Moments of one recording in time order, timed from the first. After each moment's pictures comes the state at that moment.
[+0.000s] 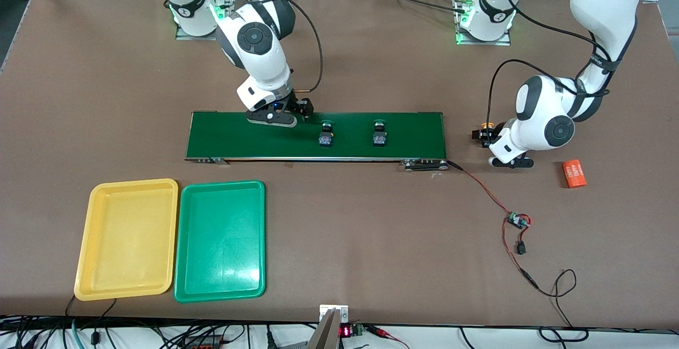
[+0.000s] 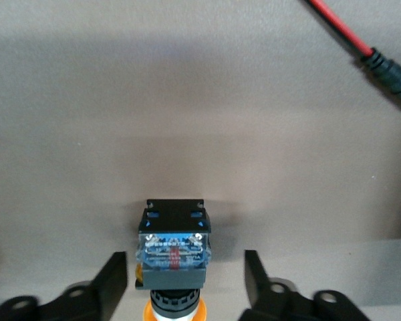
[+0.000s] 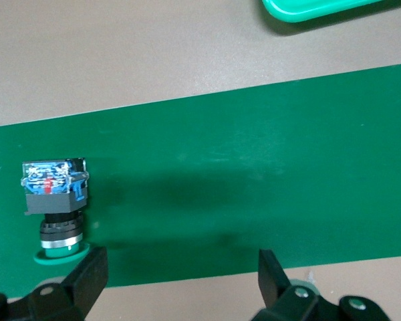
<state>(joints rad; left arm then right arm) 0.22 0.42 -0.28 -2.23 0.02 2.28 -0.08 0.65 0.27 0.05 -2.09 -0.01 2.41 0.85</state>
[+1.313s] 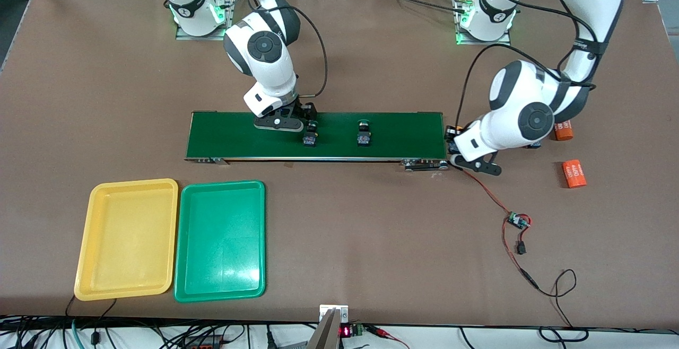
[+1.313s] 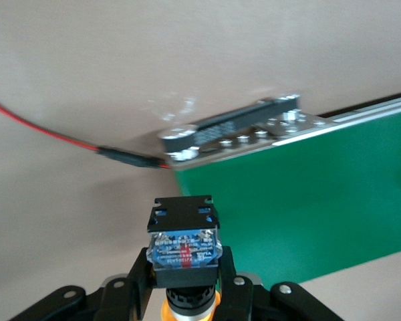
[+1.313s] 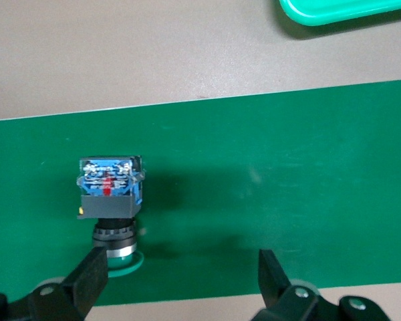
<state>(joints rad) 0.03 0.34 -0.34 -1.99 -0.11 2.09 -0.03 0.66 0.33 0.05 -2.05 -0.05 2.41 0.83</state>
